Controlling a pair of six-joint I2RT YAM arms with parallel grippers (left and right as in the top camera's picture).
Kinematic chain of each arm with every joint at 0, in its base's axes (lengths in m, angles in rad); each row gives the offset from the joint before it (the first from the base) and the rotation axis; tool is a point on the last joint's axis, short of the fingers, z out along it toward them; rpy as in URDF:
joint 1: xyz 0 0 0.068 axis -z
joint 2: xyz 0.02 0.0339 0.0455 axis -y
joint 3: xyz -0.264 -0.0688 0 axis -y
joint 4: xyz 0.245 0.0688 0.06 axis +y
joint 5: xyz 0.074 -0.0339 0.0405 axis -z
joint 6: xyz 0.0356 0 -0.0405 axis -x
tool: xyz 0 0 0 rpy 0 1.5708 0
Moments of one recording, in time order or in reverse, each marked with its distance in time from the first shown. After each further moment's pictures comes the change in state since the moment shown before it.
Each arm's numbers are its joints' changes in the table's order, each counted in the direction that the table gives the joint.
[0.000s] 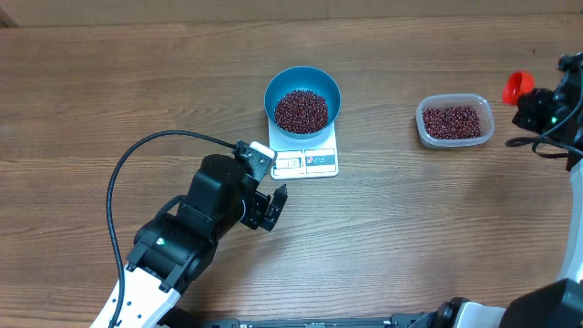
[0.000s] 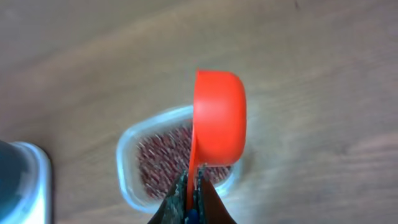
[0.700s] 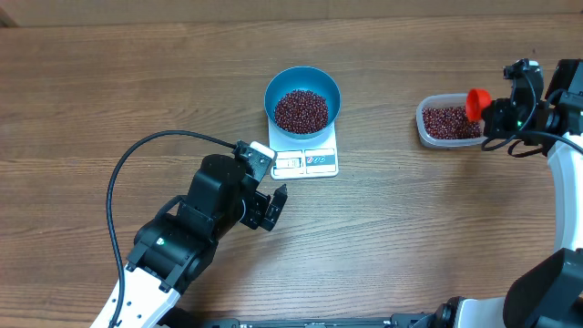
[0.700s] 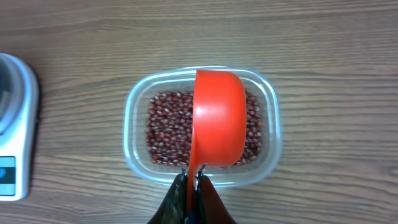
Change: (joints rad) left arm 0.000 0.000 0.000 0.000 0.000 0.000; right arm -0.101 -0.097 0.000 0.075 -0.001 0.238
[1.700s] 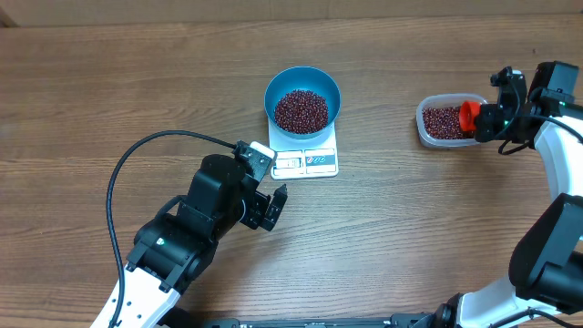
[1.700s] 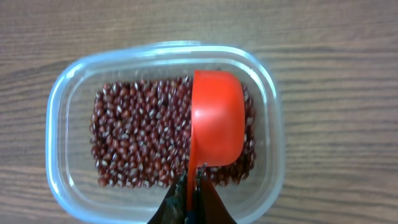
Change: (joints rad) left arm 0.000 0.000 0.000 0.000 0.000 0.000; right arm 0.000 -0.199 0.000 -0.103 0.045 0.009
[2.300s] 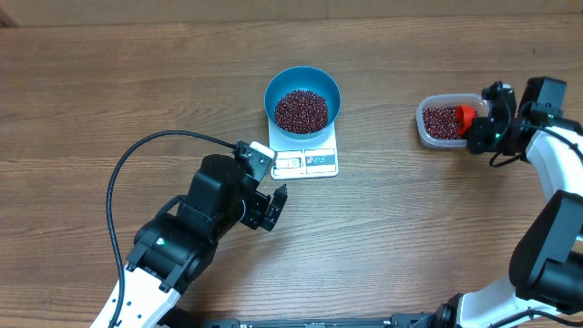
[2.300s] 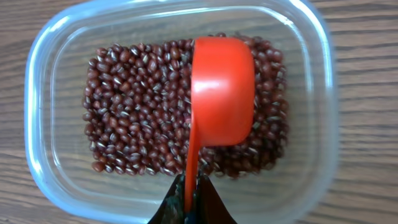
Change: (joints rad) left arm 0.000 0.000 0.000 0.000 0.000 0.000; right arm 0.000 0.000 -0.127 -0.072 -0.056 0.000
